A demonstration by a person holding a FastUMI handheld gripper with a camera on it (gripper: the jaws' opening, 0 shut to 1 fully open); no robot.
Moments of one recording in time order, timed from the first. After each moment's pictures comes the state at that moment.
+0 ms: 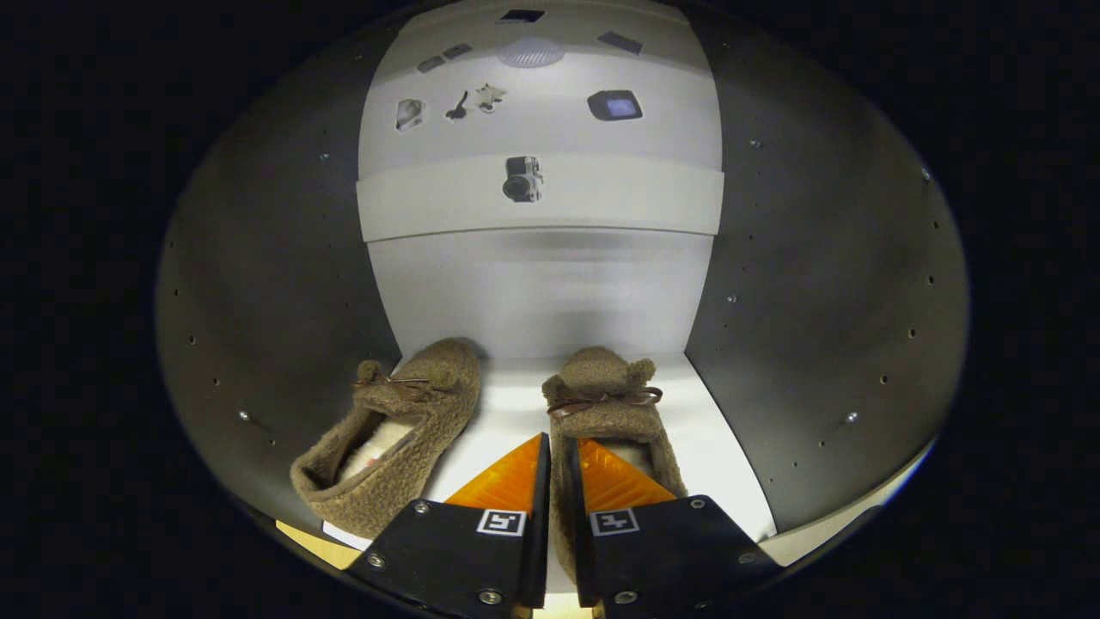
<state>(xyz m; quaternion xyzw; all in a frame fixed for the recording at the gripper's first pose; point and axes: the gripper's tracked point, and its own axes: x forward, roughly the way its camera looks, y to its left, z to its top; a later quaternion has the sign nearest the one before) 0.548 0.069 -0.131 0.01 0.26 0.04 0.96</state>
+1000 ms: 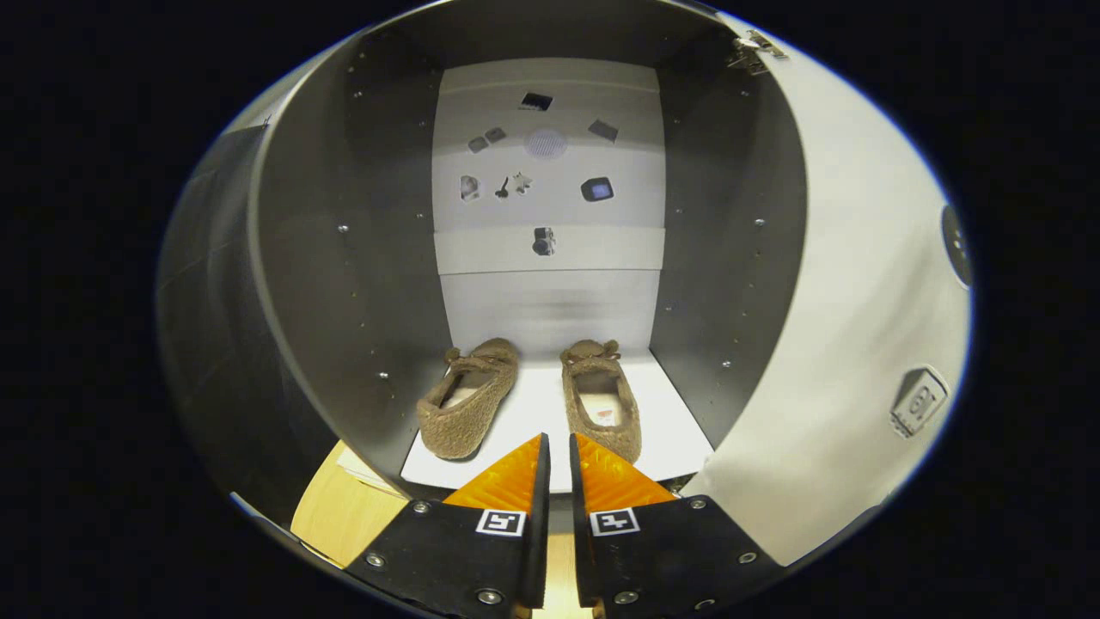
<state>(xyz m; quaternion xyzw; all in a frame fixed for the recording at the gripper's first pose) 0.385 0.063 -0.056 0.03 0.20 0.03 0.98</state>
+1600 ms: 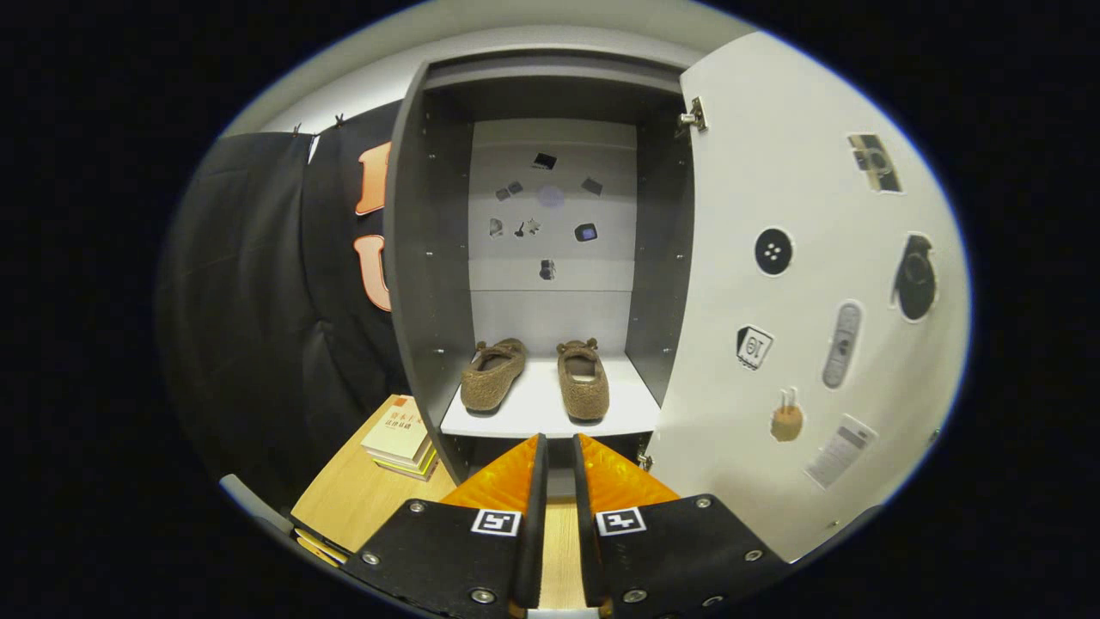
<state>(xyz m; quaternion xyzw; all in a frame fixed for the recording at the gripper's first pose) 0.230 0.044 -0.018 0.01 0.16 0.02 0.99</state>
